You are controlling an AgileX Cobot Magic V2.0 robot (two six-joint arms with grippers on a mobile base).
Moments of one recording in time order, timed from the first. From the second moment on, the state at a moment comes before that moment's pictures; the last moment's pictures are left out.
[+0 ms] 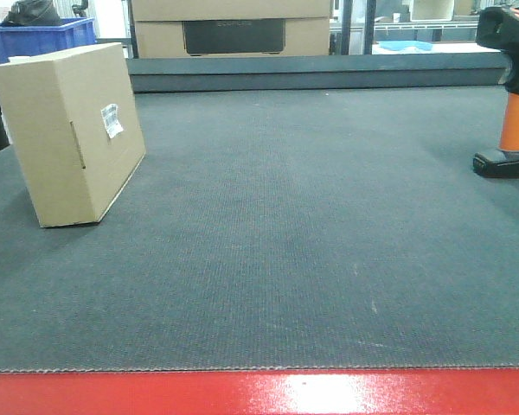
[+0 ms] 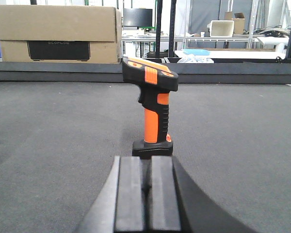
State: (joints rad) left arm -0.19 1.58 -1.59 0.05 0.95 -0.26; right arm -0.11 0.00 0.00 0.02 0.04 0.03
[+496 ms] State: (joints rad) left arm -0.24 1.69 -1.62 0.11 0.96 -0.33; right arm -0.11 0.00 0.00 0.02 0.04 0.03
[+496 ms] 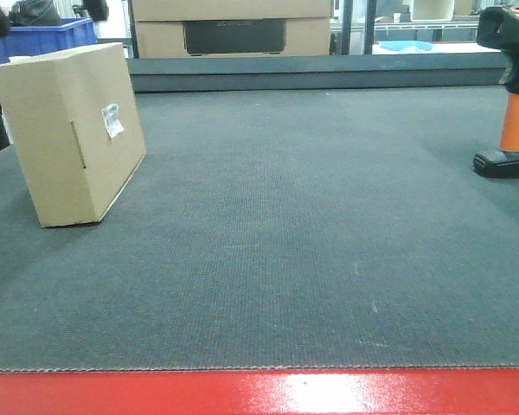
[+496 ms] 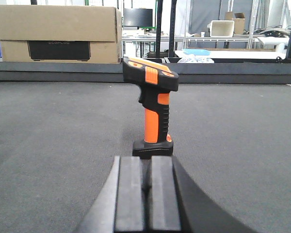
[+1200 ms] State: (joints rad) left arm -0.24 1.82 -1.63 0.13 1.02 -0.38; right arm -0.11 0.00 0.00 0.02 0.04 0.03
